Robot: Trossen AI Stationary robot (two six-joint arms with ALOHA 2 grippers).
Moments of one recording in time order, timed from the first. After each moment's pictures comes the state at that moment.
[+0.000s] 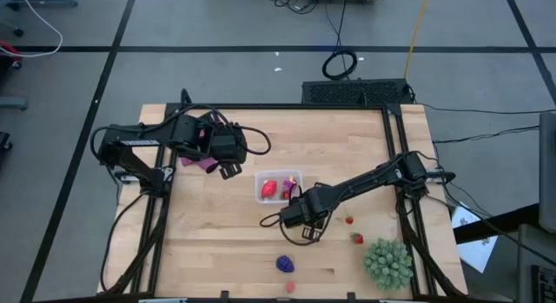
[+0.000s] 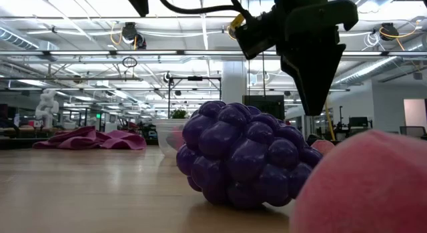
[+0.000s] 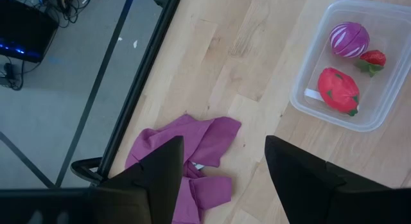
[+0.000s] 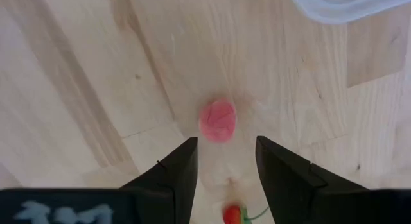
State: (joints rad) left arm -0.07 1.58 1.84 -1.57 -0.51 -0.39; right arm 0.30 2.02 1.60 -1.28 0.05 0.59
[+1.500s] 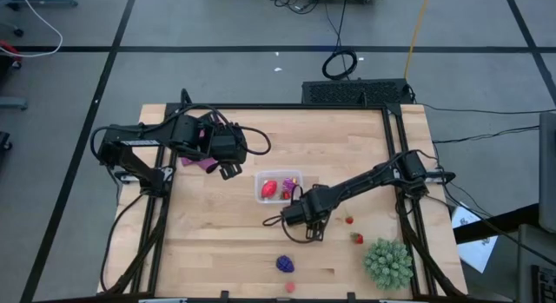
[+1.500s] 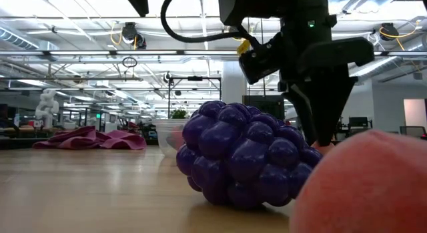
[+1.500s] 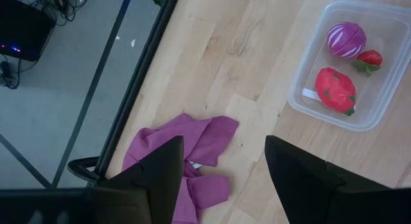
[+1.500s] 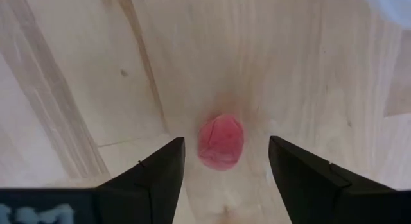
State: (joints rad) left arm -0.07 1.58 1.84 -1.57 -0.50 -0.40; right arm 0.28 2.02 1.46 -1.12 0.02 0.46
